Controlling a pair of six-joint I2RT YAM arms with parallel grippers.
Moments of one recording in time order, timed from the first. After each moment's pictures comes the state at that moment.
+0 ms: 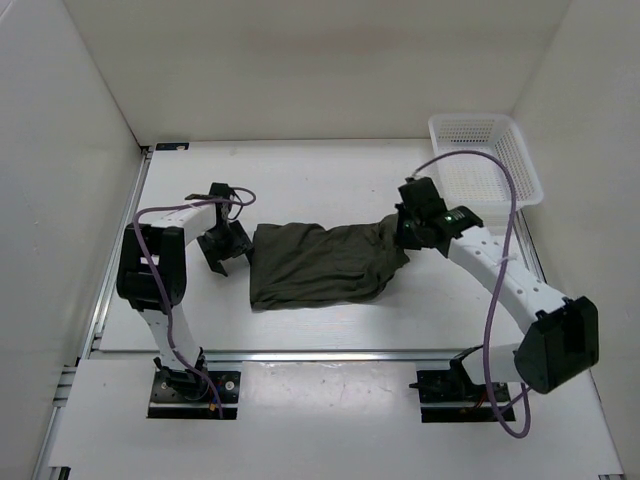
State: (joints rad) left arm -0.14 1.84 1.18 -0.79 -0.01 -0.63; right arm 0.47 1.30 1.08 -0.71 0.13 0.48
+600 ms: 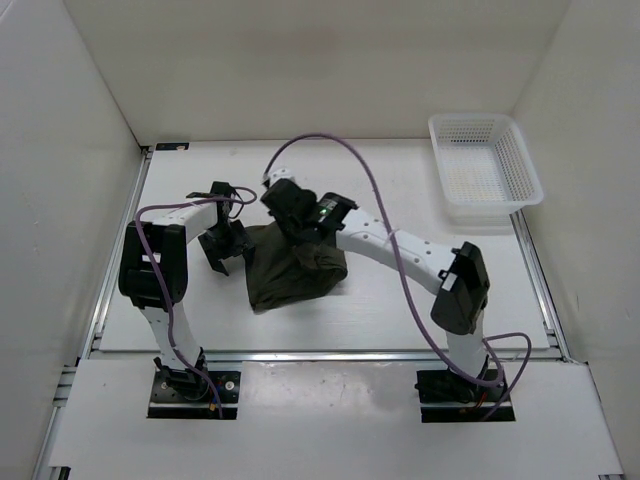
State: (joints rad) left arm -0.14 1.86 1.21 -0.80 0.00 -0.62; right arm 1.02 1.91 1.85 -0.83 0.37 0.29
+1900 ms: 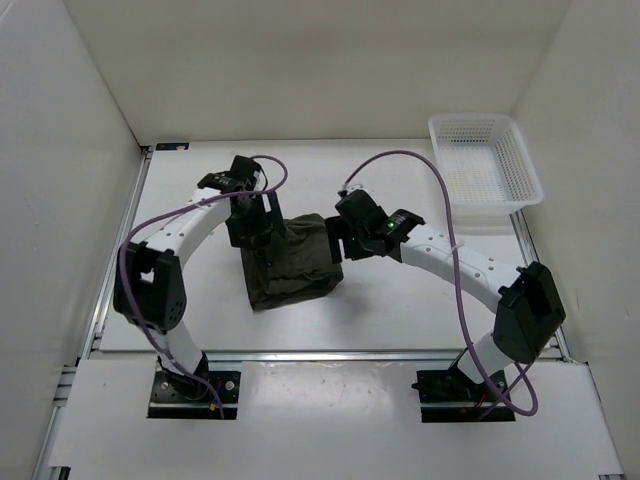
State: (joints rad) left arm -0.32 1.66 1.39 -0.89 0.09 -0.57; right arm 0.84 1.55 1.30 -0.66 0.20 0.44
